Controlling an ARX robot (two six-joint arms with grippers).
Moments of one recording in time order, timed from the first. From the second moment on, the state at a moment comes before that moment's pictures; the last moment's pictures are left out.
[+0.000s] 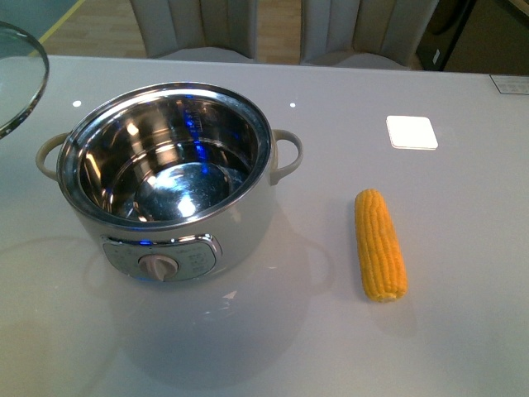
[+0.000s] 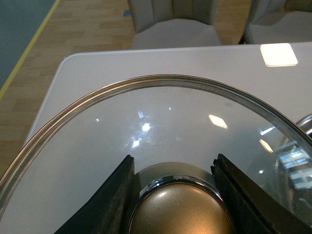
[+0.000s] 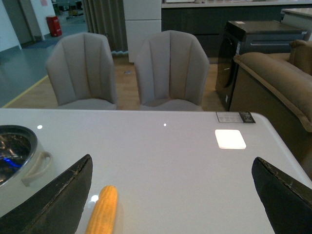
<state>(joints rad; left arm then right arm) 0.27 1.75 0.81 0.52 0.27 0.24 0.00 0.01 0.02 0.00 0.00 0.00</state>
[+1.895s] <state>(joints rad) 0.55 2.39 1.12 0.73 0.47 0.35 0.00 0.01 0.02 0.00 0.00 0.00</state>
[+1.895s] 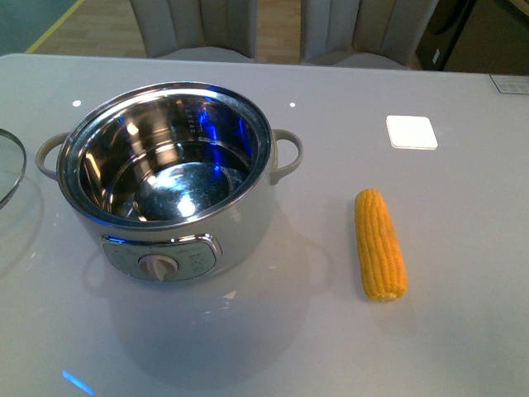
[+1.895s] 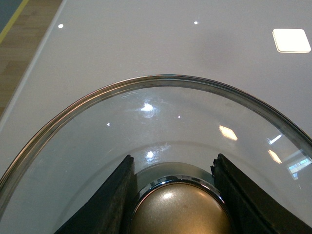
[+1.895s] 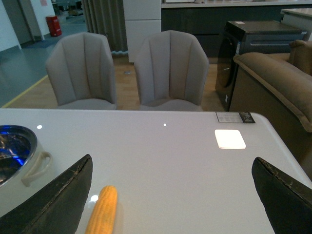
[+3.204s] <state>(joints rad) 0.50 2.55 1.26 0.75 0.54 0.32 0.00 0.01 0.02 0.00 0.00 0.00</state>
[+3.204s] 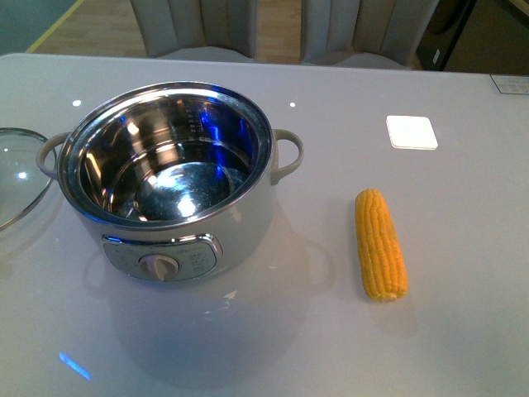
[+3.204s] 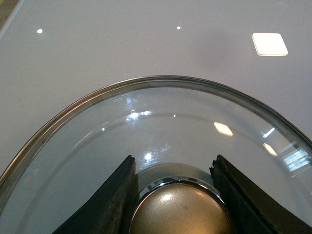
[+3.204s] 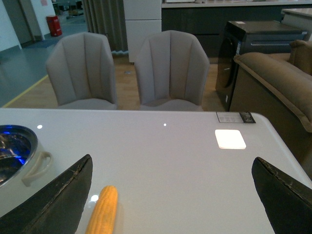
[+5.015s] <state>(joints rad) 0.50 1.49 0.64 0.70 0.51 0.16 0.00 0.01 0.02 0.00 0.00 0.00</state>
